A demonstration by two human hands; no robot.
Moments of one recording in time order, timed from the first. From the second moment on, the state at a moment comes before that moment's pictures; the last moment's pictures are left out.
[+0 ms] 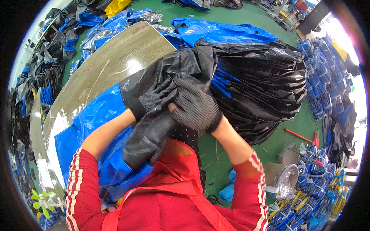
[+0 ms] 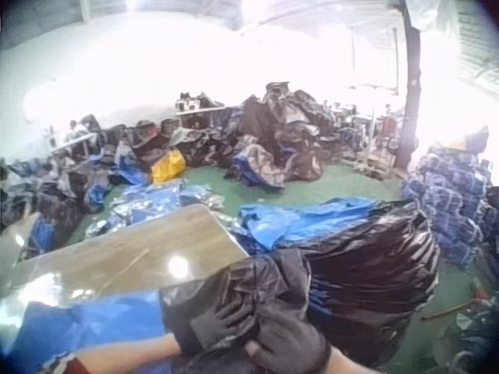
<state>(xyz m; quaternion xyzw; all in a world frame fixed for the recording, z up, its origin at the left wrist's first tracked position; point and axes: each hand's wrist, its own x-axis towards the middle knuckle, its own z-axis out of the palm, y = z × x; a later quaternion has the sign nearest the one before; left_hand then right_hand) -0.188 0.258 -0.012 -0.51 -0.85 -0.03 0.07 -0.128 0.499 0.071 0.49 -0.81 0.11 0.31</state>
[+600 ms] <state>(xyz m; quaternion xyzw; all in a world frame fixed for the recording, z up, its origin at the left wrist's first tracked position) -0.076 0.045 0.041 -0.35 -0.93 -0.07 -0.09 -0.326 0.399 -0.016 0.37 -0.91 0.04 -0.20</state>
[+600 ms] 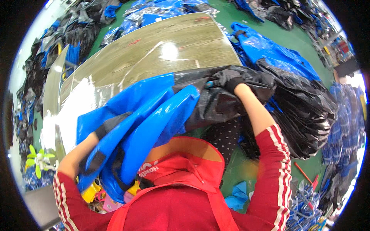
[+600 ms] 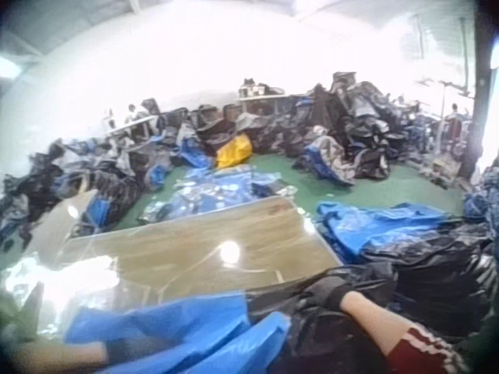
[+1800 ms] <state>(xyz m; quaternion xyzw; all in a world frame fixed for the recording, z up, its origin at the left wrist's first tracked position) 0.013 -0.098 0.038 0.09 -0.97 0.04 0.23 -0.289 0.375 0.037 0.26 -0.94 -0.09 -0.21</state>
